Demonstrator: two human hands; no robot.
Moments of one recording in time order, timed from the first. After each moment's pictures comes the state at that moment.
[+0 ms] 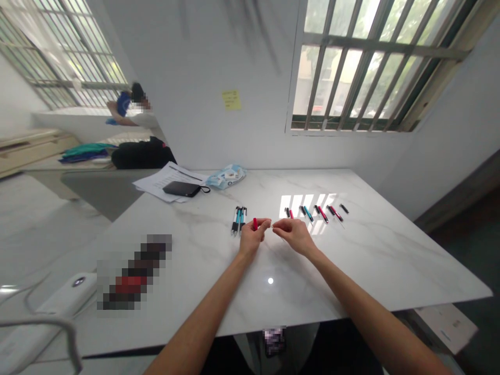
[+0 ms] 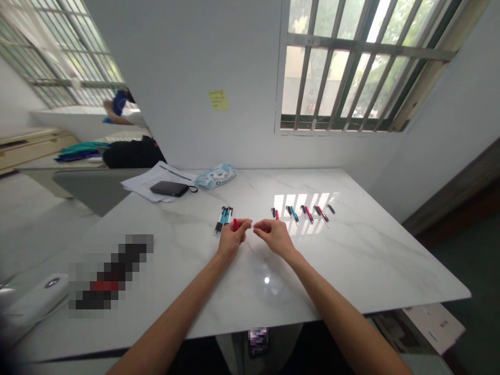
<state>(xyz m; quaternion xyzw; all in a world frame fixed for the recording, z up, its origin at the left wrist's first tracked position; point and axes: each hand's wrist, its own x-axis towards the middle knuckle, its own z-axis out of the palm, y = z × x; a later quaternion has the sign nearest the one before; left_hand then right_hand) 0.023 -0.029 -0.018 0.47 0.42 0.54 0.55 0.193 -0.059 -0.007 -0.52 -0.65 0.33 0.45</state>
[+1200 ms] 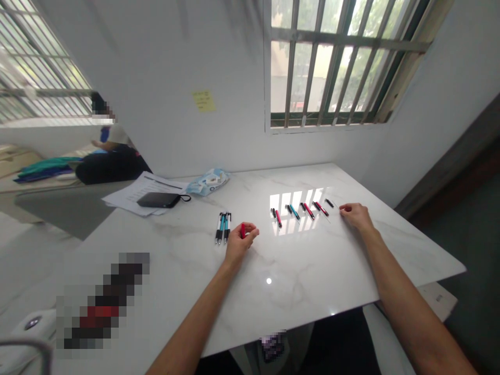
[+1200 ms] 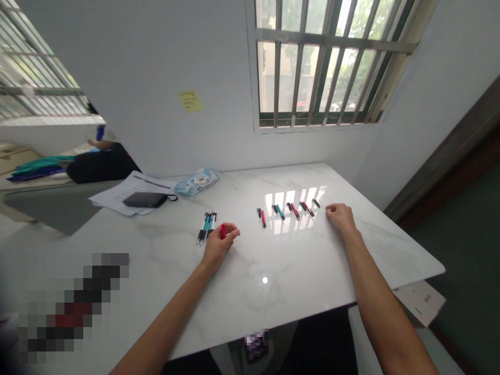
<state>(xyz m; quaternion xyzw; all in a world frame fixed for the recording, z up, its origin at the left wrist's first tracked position) 0.025 -0.027 -0.015 0.52 0.44 0.49 0.54 0.493 -0.039 -0.068 -0.83 -0.47 0.03 0.29</state>
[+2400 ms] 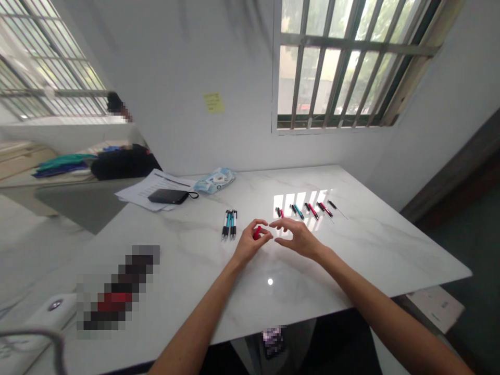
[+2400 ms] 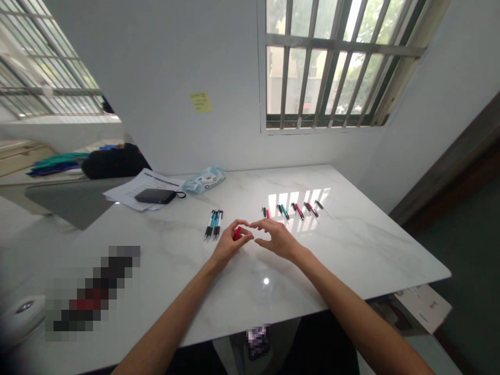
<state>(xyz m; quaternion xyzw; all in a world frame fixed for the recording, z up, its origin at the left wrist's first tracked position) 0.023 -0.032 -0.016 0.62 0.37 0.40 0.56 0.235 -0.075 0.005 -0.38 -0.79 0.19 0.43</state>
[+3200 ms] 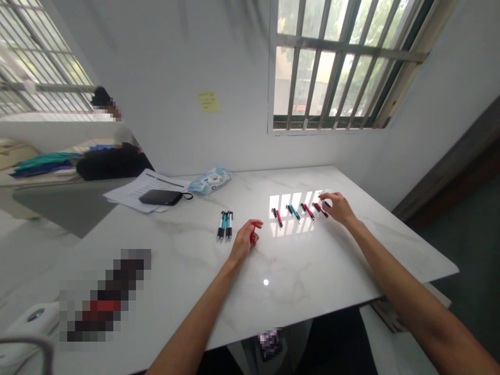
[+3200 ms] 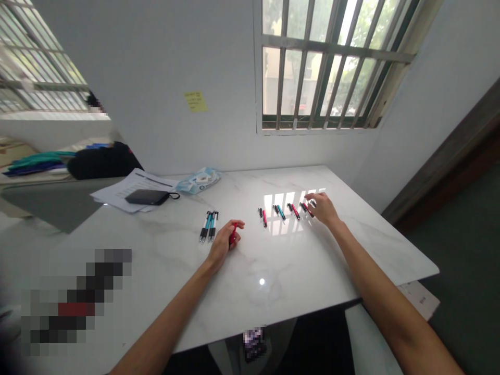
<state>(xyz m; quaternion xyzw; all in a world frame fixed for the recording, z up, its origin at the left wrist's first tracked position) 0.025 -0.027 -0.015 0.56 0.37 0.46 0.58 0.434 -0.010 -0.025 -0.64 -0.69 -0.05 0.34</state>
